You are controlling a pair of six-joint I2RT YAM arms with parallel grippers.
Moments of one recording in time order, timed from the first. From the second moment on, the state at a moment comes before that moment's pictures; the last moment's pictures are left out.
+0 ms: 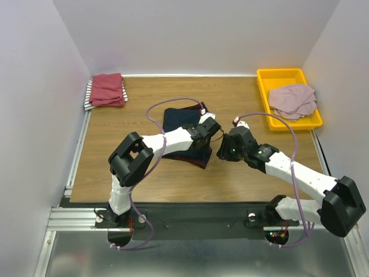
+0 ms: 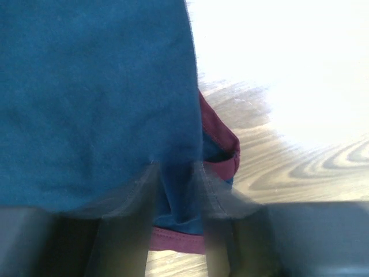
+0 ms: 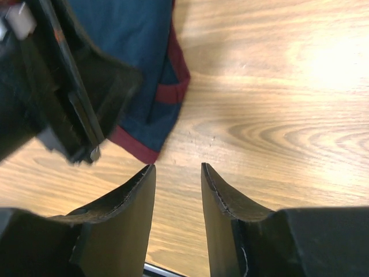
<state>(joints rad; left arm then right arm) -0.92 1.93 1.38 -0.45 -0.30 -0.56 0.66 1.17 0.74 -0.37 0.15 0.71</state>
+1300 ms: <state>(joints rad) -0.58 1.69 1.19 -0.36 0.00 -0.51 0.96 1.51 0.77 -0.15 0.34 0.35</state>
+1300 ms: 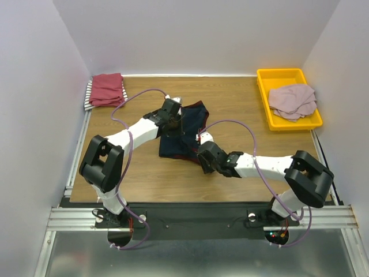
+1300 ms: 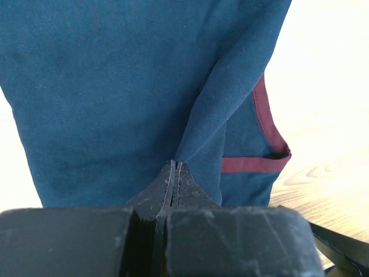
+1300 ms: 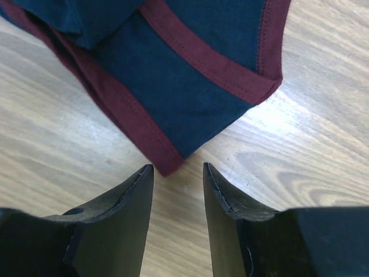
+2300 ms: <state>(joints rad) -0.55 1.61 1.20 -0.40 0.01 -0.47 0.88 1.72 1.13 -0.42 0.29 0.50</state>
